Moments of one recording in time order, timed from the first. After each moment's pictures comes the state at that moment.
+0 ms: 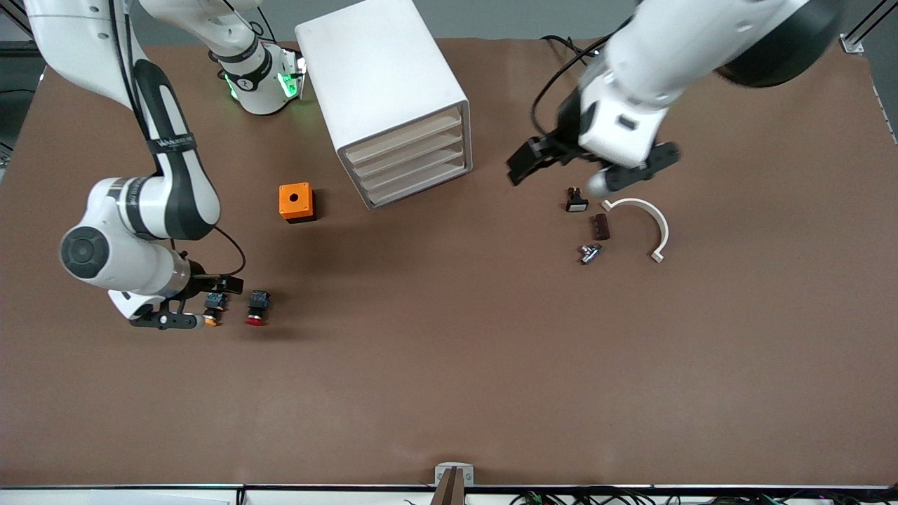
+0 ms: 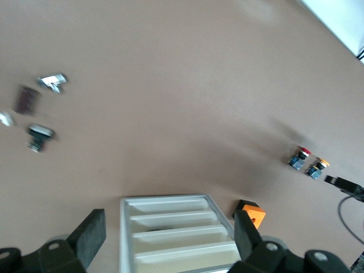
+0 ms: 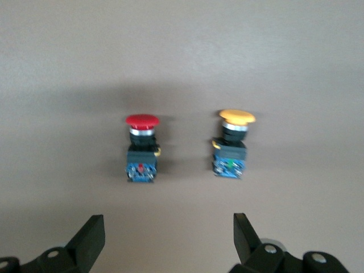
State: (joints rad) left arm -0.46 0.16 -0.02 -1.33 -0.30 1.64 -0.95; right arm 0.19 0.40 -0.18 -1.79 0.08 2.03 0.01
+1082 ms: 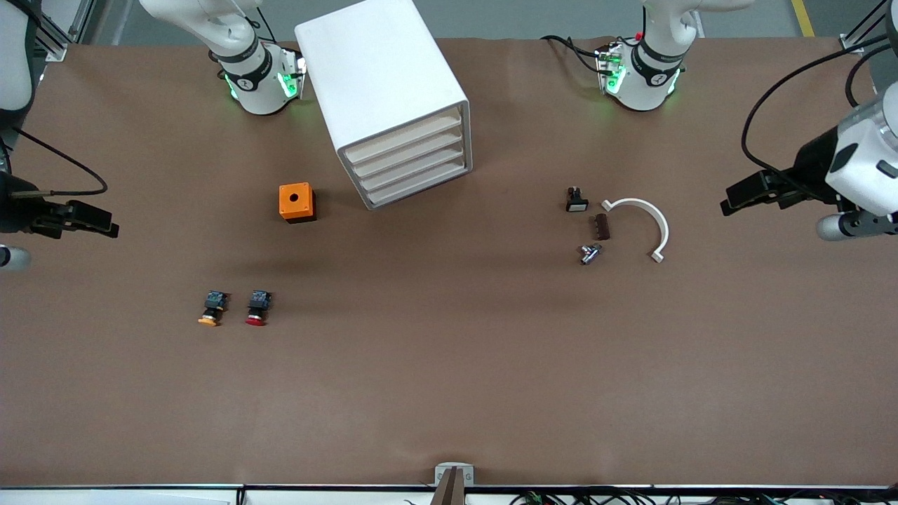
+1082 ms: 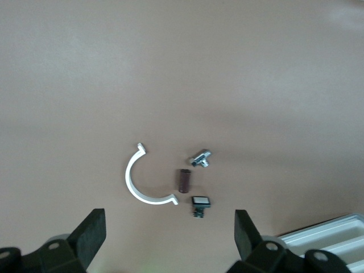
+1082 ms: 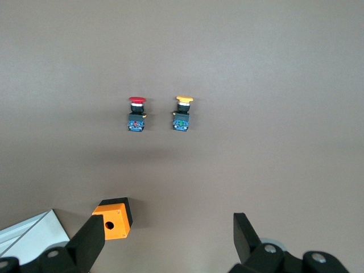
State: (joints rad) left arm -0.06 0.14 -0.02 -1.44 -0.12 1.52 -0.21; right arm 0.18 0.17 -0.30 -1.49 0.07 1.56 -0.12
